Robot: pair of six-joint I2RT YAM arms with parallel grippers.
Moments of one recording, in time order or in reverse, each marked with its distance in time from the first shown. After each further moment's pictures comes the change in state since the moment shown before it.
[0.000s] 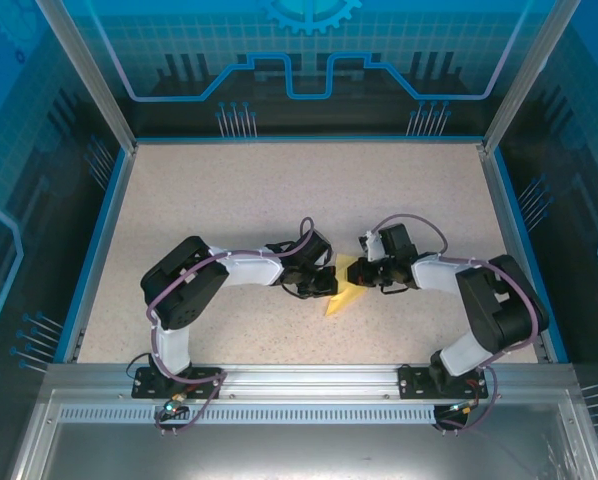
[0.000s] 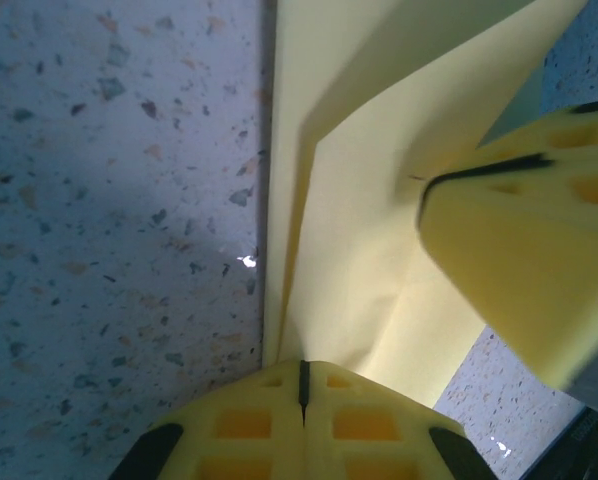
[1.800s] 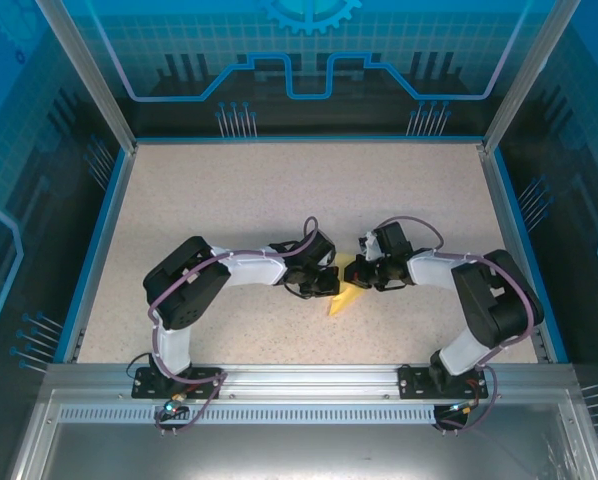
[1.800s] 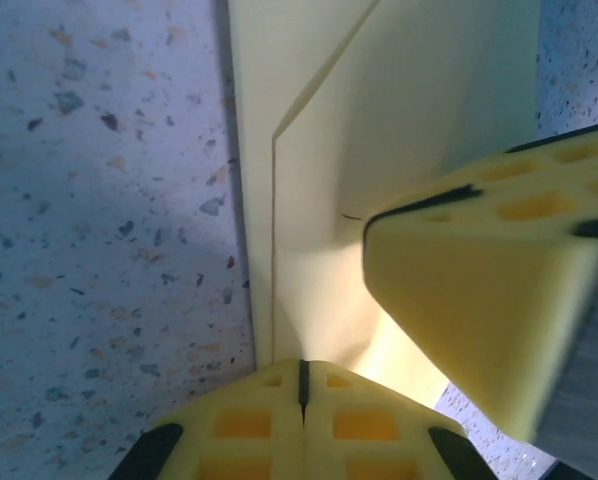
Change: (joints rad) left arm -0.016 0.010 0.038 -0.037 -0.027 0.026; right arm 0.019 0.034 0.043 -0.062 -0.027 0.200
